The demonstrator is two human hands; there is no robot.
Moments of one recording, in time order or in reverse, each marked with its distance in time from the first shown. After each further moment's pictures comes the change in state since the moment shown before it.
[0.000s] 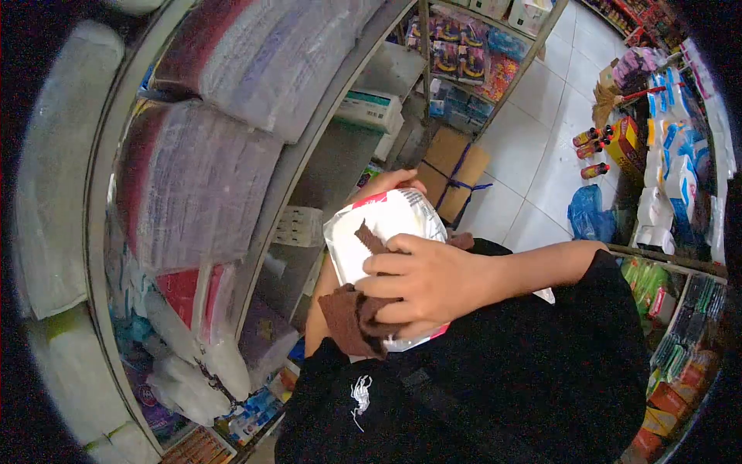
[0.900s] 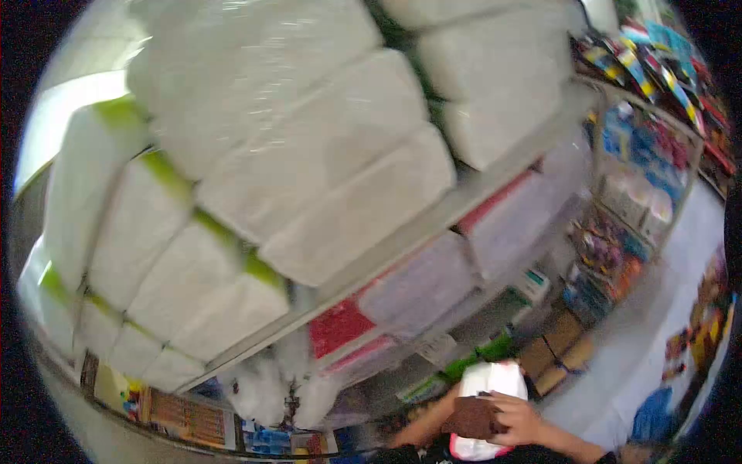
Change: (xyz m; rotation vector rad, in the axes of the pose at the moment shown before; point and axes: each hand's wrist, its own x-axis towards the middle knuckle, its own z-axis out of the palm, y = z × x) left_hand -0.065 -0.068 0.028 -0.063 0.135 0.445; right_hand 0.006 -0.026 0.028 0.430 0.088 0.136
